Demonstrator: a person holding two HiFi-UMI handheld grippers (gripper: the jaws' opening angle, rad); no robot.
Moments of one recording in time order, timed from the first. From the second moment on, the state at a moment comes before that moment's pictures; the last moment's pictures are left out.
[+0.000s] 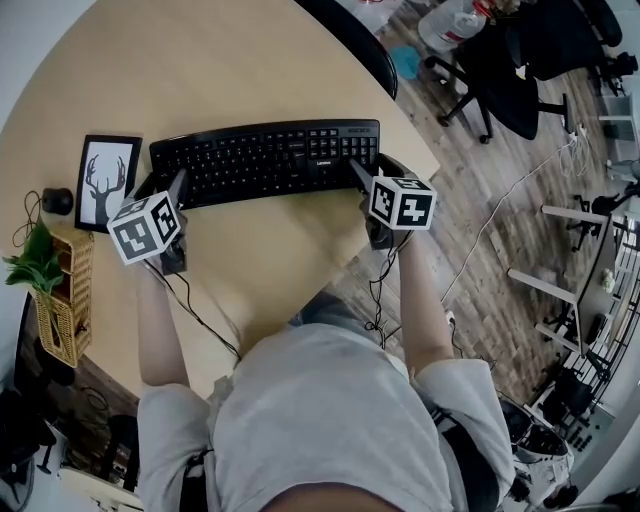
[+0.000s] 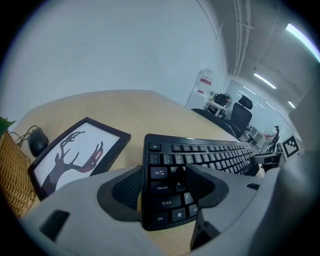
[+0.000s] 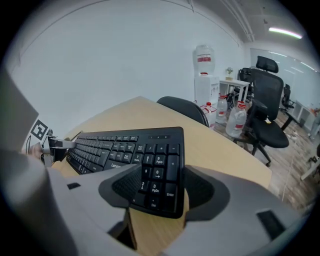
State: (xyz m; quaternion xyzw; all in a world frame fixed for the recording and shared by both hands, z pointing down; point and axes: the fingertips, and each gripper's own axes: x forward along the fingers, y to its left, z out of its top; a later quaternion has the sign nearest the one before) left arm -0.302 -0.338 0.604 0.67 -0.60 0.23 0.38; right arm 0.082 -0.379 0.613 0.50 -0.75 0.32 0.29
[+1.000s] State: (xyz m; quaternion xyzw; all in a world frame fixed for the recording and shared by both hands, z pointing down) left arm -0.309 -0.332 0.578 0.66 -0.66 0.17 0.30; right arm 0.093 -0.375 0.595 0.55 -0.75 0.25 0.27
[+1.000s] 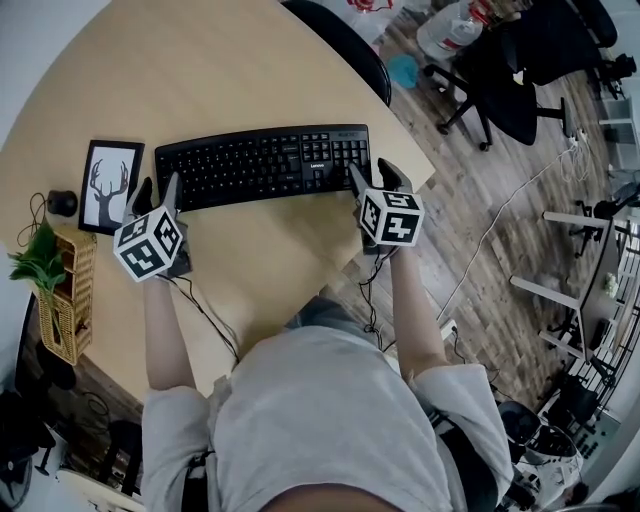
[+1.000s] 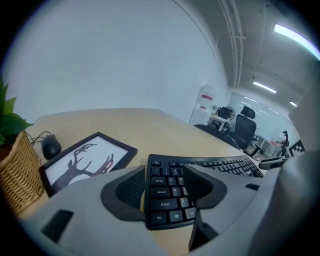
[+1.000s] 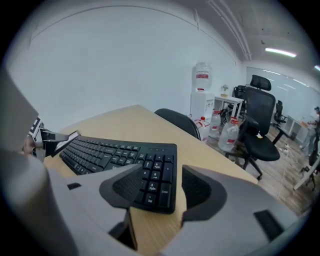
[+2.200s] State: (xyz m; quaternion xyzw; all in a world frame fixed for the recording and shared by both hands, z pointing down) left arm -0.225 -0.224 0.384 0.71 -0.70 0.08 0.08; right arm 0.102 -0.273 0.421 0.52 -0.84 0.11 0.12
